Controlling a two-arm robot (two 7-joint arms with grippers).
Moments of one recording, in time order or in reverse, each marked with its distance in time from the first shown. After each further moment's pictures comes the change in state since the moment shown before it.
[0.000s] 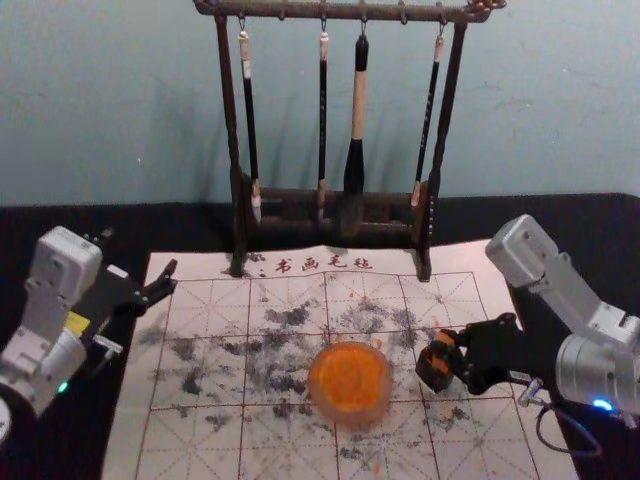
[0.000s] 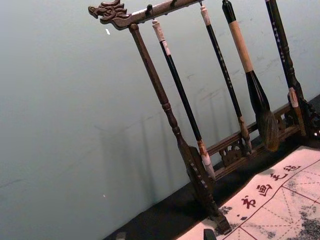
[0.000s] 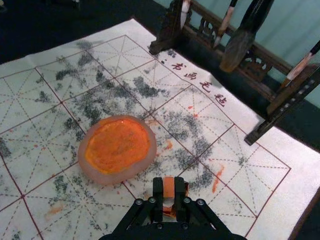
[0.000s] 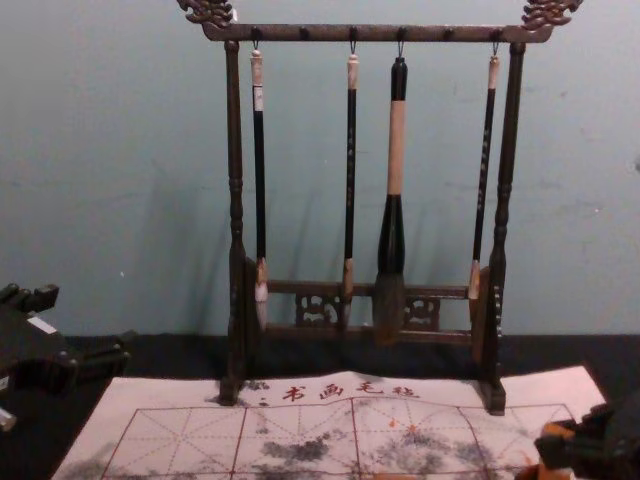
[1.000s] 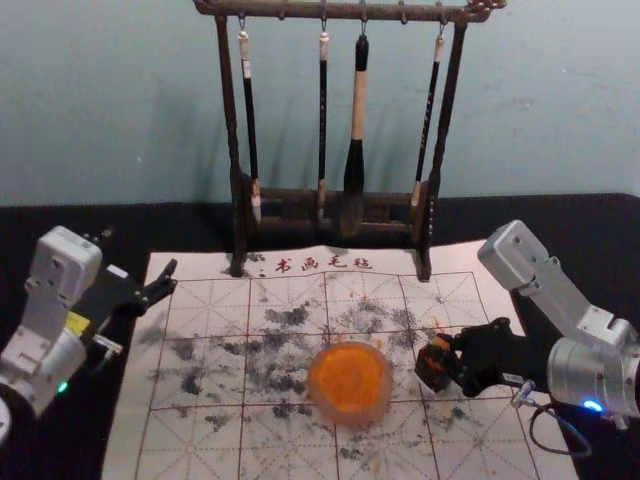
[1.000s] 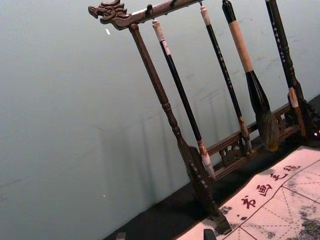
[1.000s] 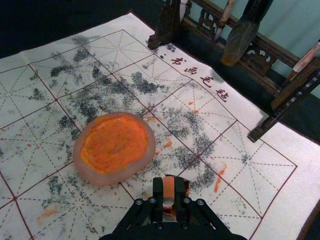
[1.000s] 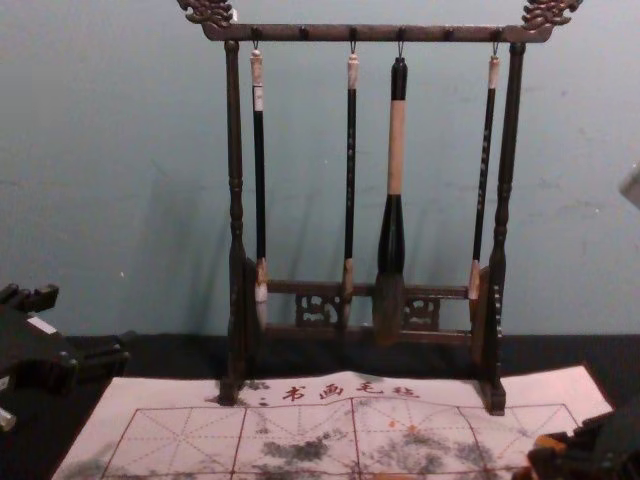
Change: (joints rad) left arm 0.000 0.000 0.000 0.000 0.000 0.000 0.000; right arm 0.018 -0.027 -0.015 0.049 -0.014 -0.006 0.007
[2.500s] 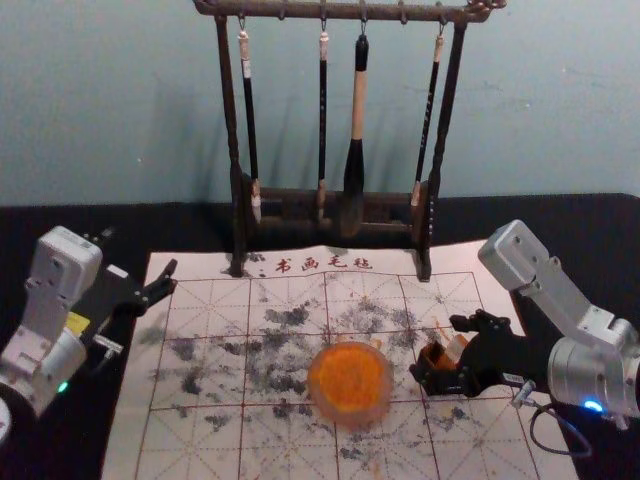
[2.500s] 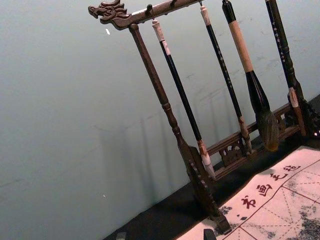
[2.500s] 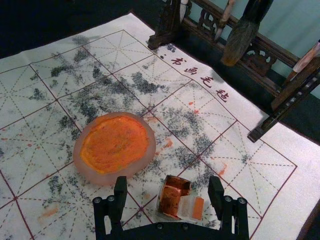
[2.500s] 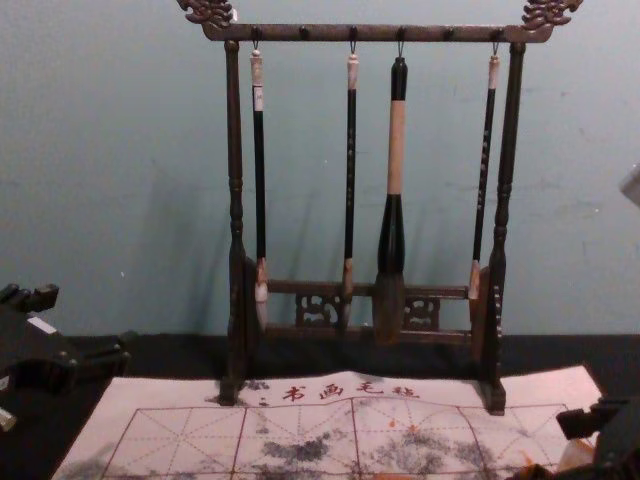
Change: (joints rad) left arm 0.000 0.000 0.000 0.000 0.000 0.000 0.000; right arm -0.001 0.001 0.000 -0.002 0.001 0.000 0.000
